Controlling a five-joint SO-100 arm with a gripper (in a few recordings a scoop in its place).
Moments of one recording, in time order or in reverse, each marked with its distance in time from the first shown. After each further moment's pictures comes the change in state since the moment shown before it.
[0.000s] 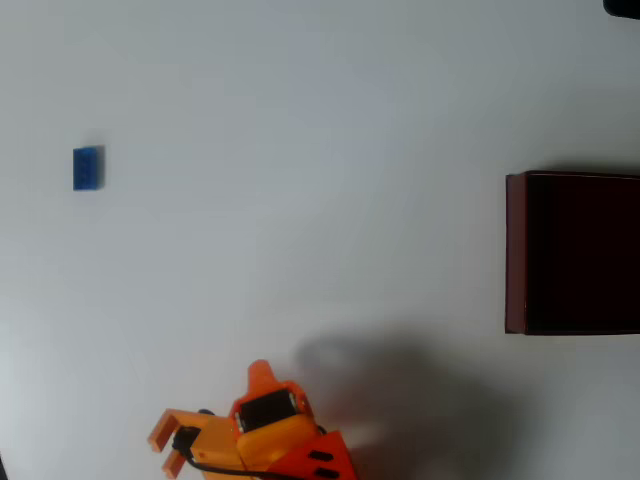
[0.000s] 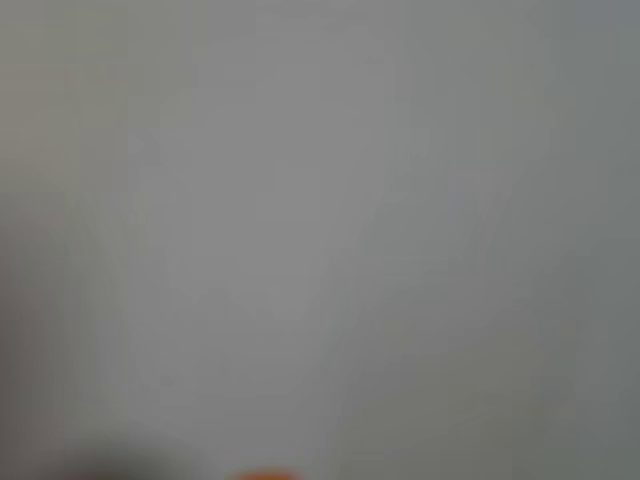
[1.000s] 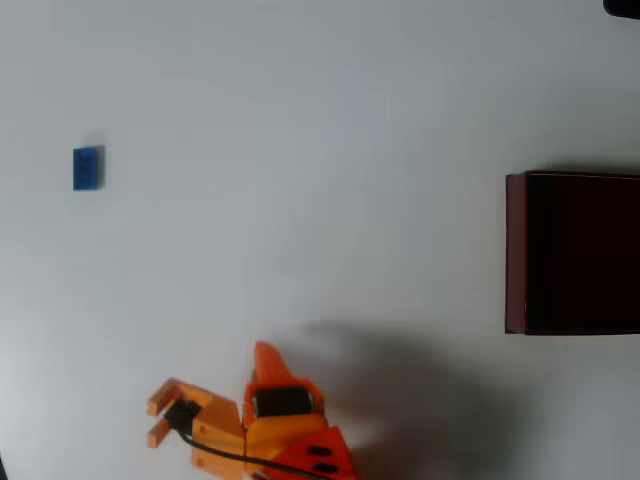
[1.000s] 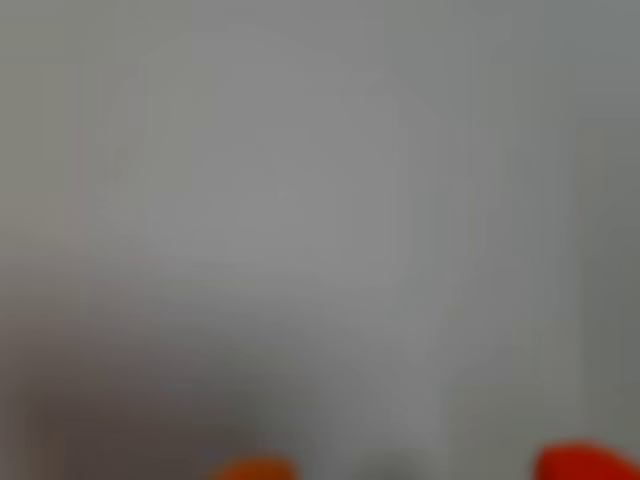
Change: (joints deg) arm -0.4 -0.3 1.4 -2.0 24.7
